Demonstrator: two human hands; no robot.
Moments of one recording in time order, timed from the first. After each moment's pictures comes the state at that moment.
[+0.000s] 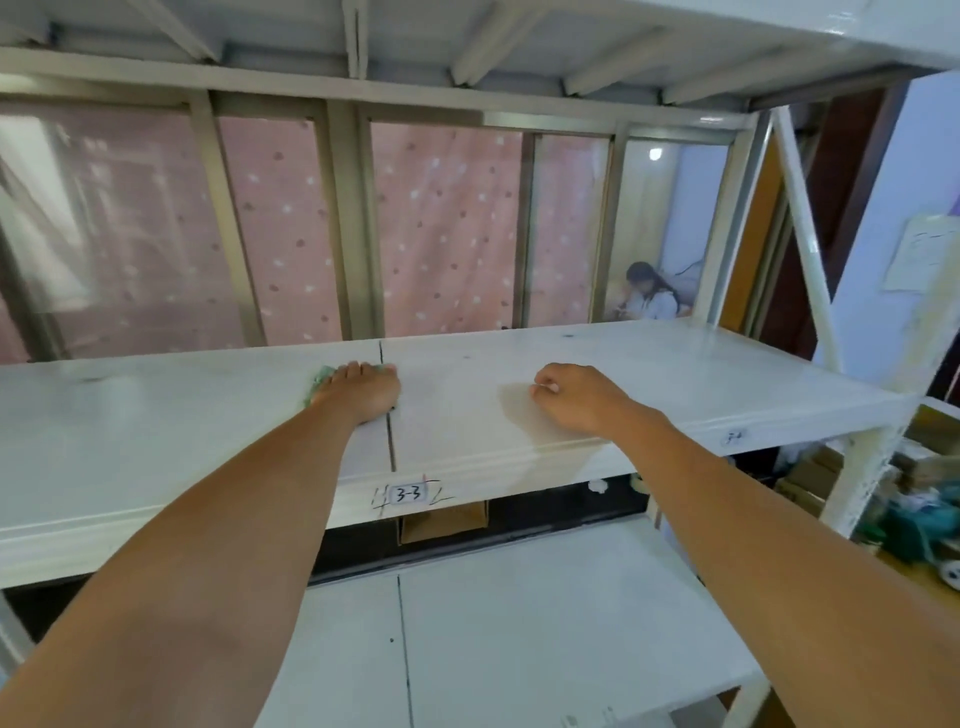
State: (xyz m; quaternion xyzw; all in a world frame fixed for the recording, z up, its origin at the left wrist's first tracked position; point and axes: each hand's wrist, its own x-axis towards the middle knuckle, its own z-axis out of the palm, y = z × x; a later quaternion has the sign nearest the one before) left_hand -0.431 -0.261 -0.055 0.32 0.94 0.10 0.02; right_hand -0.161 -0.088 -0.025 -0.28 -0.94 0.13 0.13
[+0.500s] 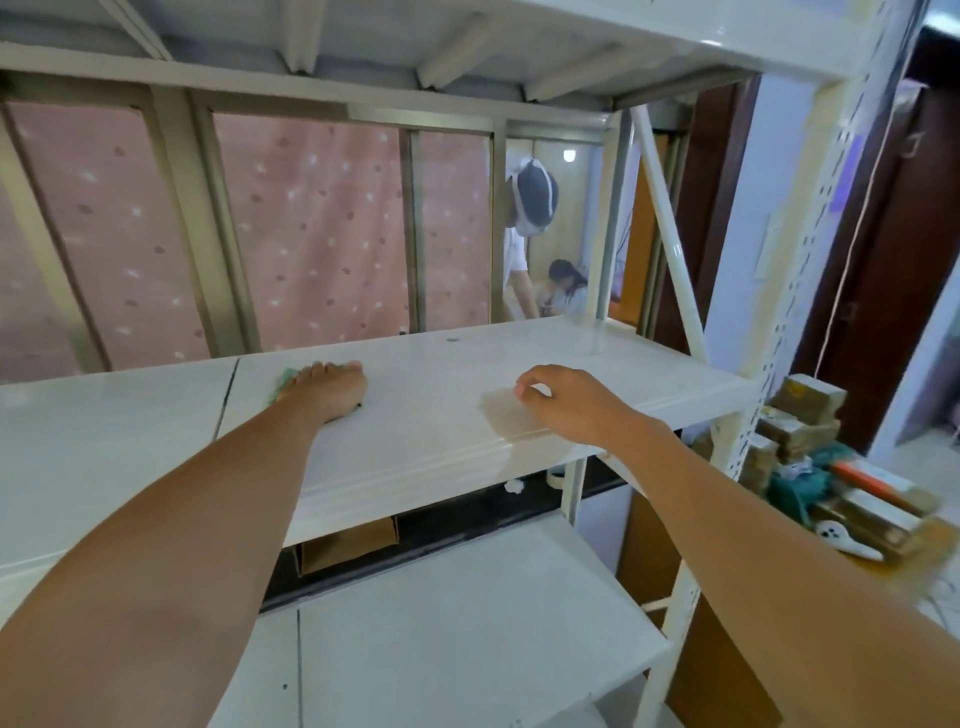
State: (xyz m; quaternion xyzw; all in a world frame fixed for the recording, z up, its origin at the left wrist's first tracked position) left_hand -0.363 -0.123 -0.043 0.34 0.93 0.11 0.04; right_hand -0.042 0.009 -0.024 -0.28 -0.92 0.21 0.18
